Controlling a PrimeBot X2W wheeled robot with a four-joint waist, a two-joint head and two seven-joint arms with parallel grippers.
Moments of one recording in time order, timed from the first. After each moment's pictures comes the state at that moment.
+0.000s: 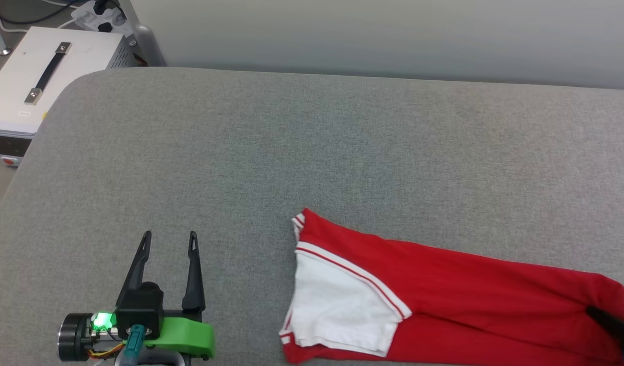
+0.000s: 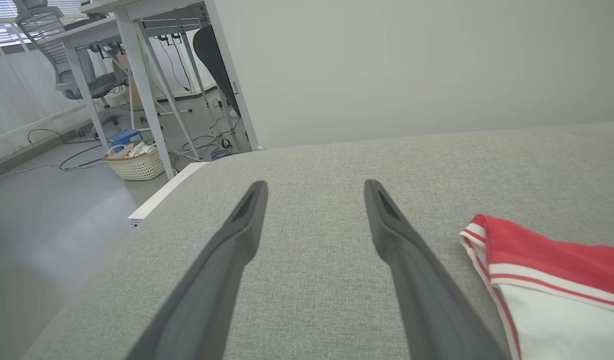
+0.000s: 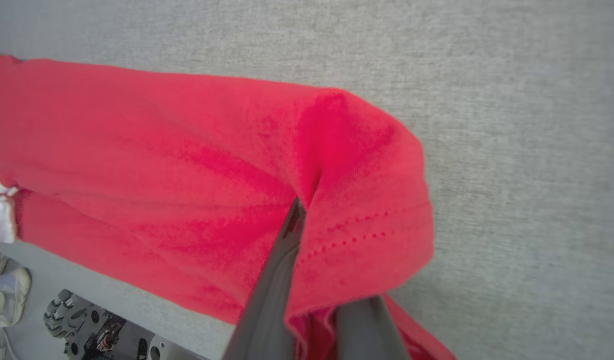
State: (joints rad) left arm 0.05 0.18 -0.14 0.01 -0.07 0.16 -0.26; right arm -0.11 -0.83 0.44 0.32 1.14 0.13 0.37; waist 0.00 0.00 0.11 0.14
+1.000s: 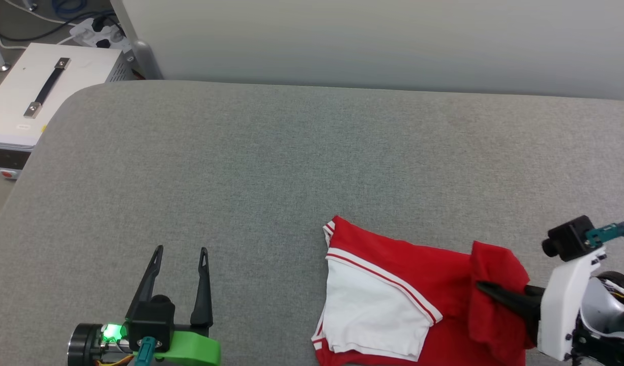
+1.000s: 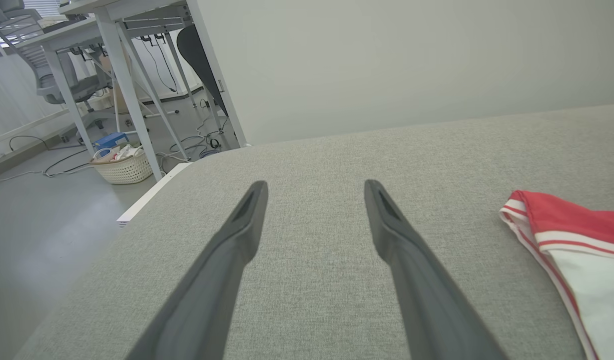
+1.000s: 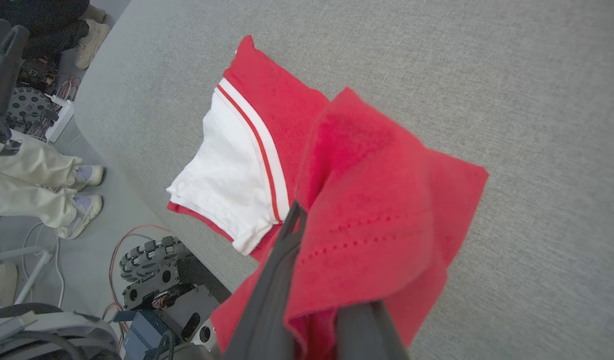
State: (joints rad) left arm 0.09 0.16 -0.13 0.03 -0.02 0.11 -0.26; right arm -0.16 -0.76 0.51 -0.10 1.08 0.13 0.50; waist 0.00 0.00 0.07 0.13
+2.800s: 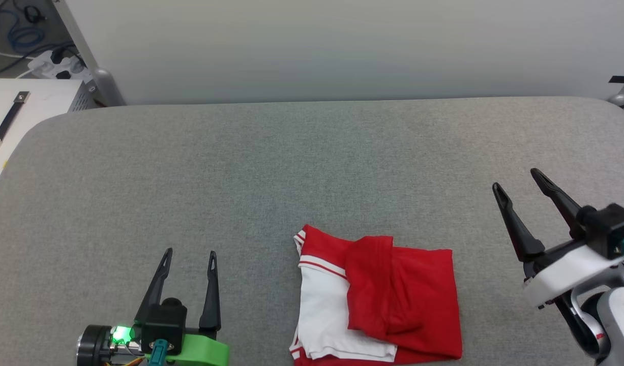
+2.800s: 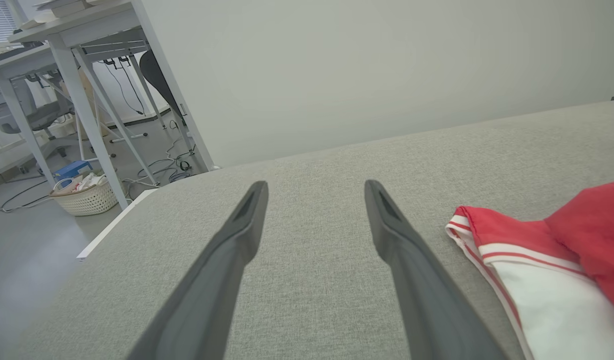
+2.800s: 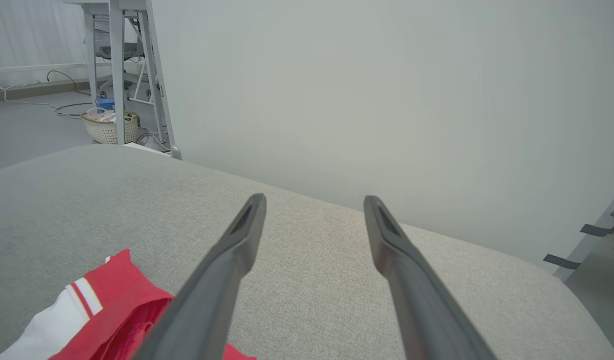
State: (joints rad) left arm 0.08 0.17 -0.18 0.04 -0.01 0.15 -0.26; right arm -0.22 -0.46 0.29 0.09 0.42 0.13 -0.15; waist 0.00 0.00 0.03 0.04
